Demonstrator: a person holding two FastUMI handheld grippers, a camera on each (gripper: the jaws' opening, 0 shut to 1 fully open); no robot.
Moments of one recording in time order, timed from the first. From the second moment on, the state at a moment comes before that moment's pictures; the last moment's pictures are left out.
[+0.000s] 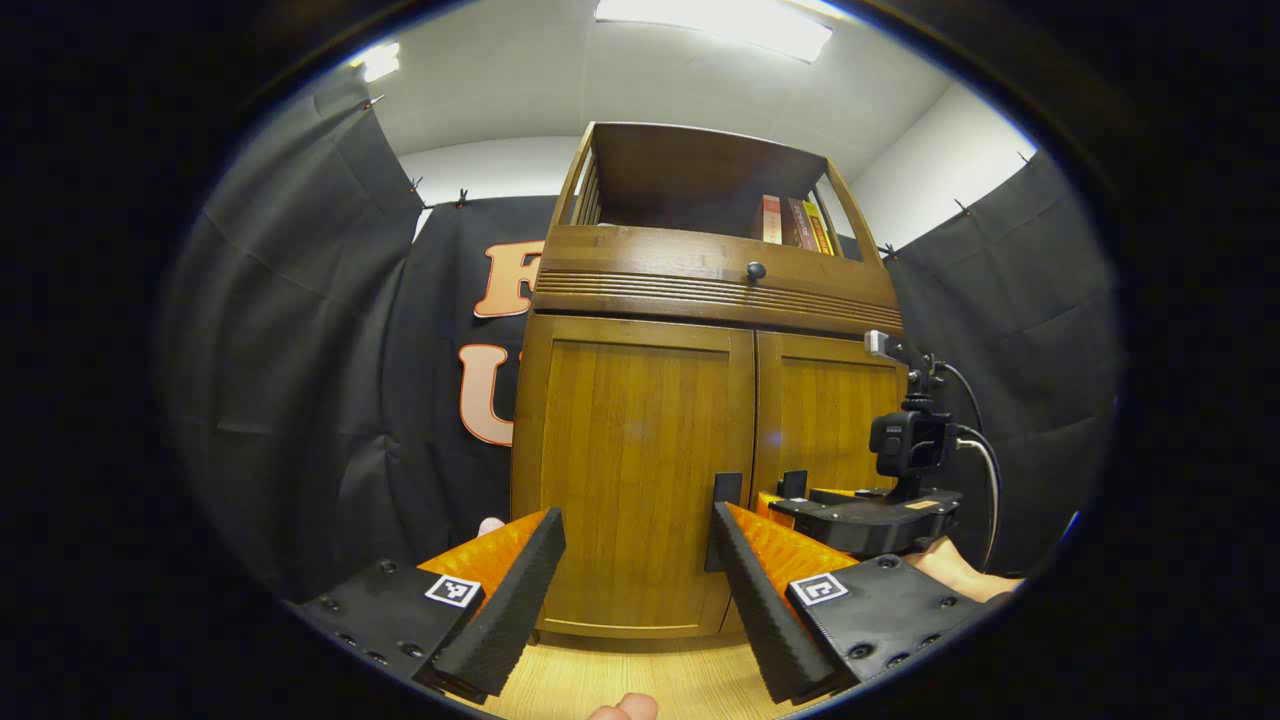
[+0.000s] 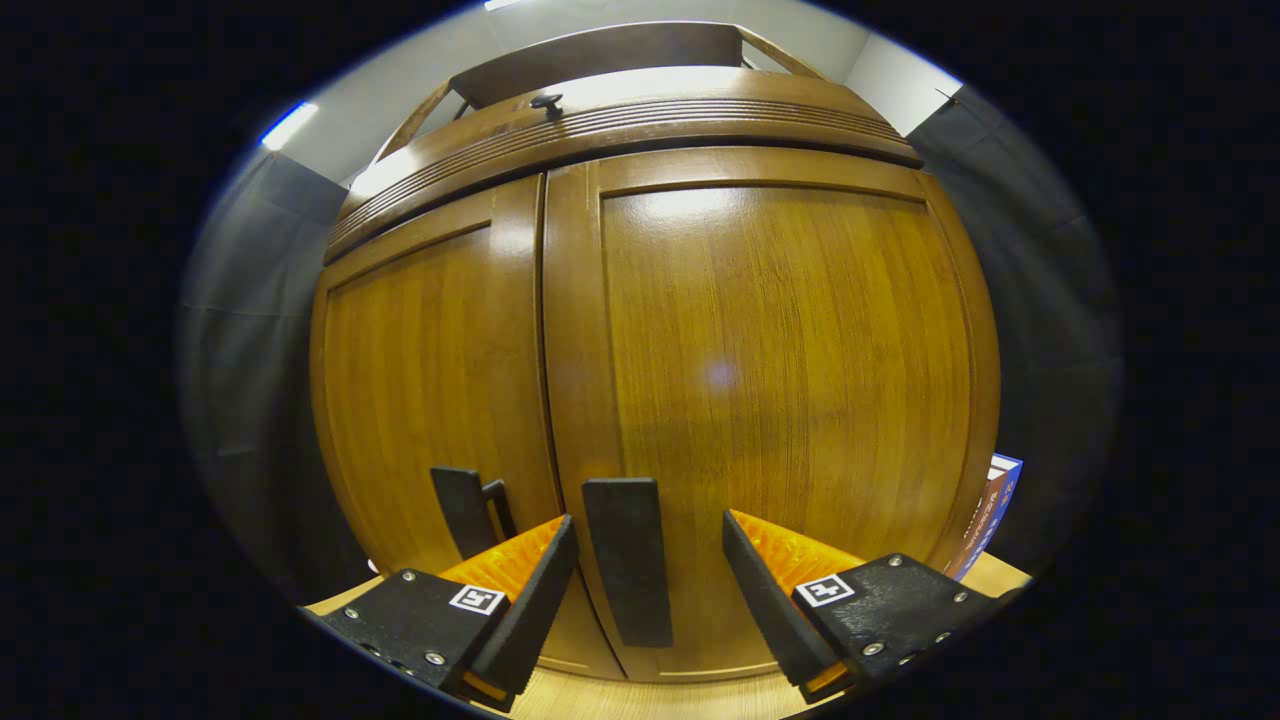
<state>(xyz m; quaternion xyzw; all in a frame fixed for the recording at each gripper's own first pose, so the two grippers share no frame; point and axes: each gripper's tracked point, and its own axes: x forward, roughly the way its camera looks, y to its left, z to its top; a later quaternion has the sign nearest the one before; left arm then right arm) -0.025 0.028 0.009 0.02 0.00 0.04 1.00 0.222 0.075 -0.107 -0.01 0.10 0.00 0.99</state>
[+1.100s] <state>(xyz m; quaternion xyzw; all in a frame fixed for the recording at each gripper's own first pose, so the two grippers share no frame) -0.039 0.003 0.028 0.04 -0.01 0.02 1.00 0.213 0.089 -0.103 -0.01 0.11 0.06 0.99</state>
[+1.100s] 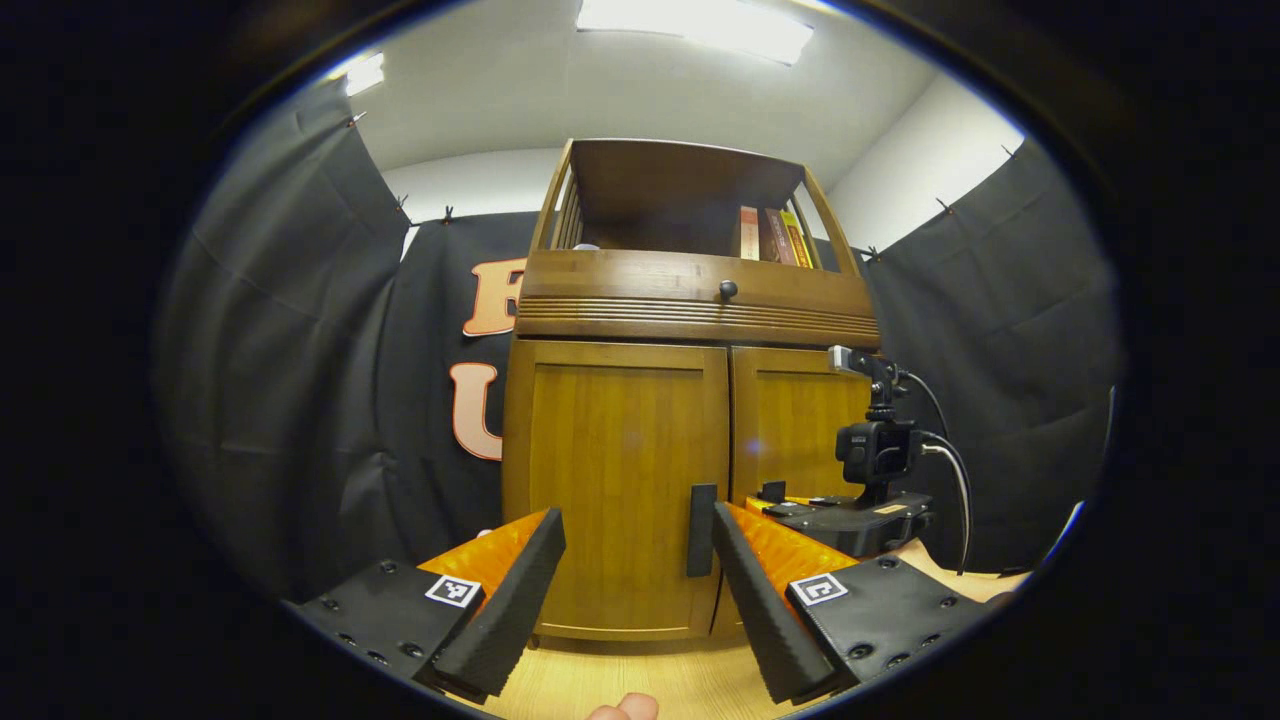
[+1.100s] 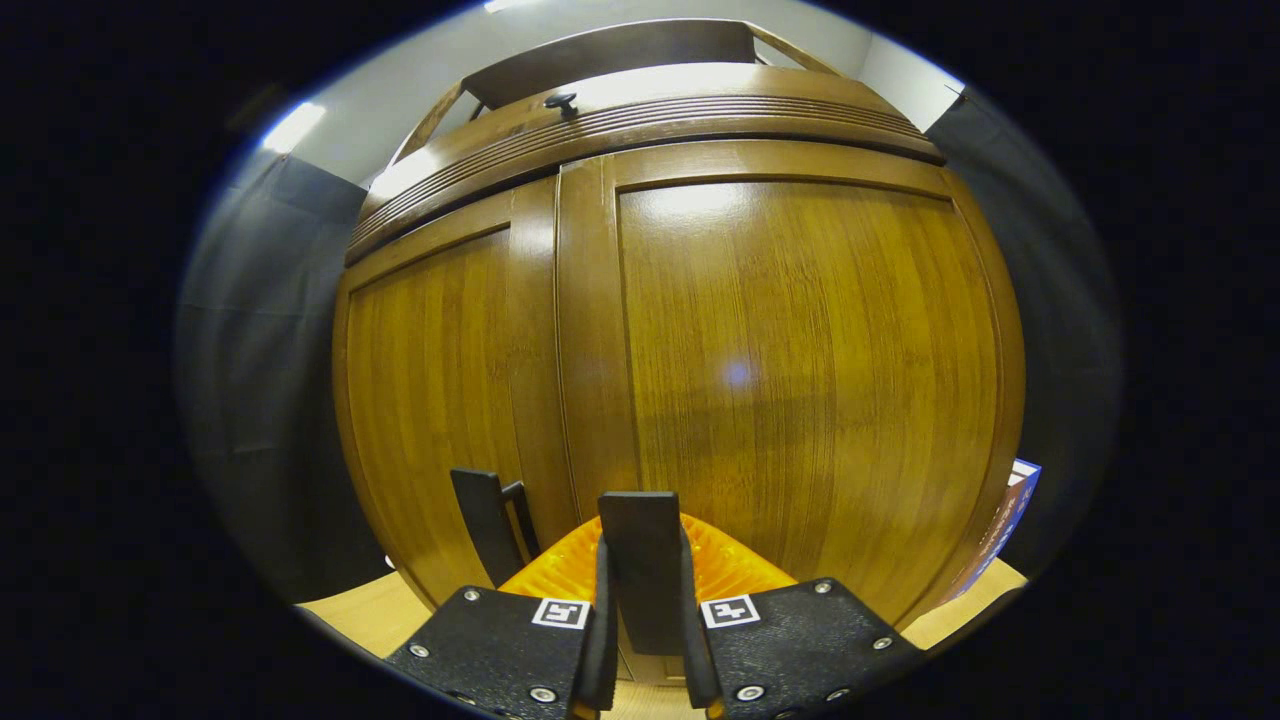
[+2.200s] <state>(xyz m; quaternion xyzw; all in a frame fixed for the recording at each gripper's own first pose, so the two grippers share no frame) -0.044 -0.009 0.026 0.02 -0.01 0.02 1.00 0.060 0.040 -0.053 0.01 0.09 0.15 0.98</state>
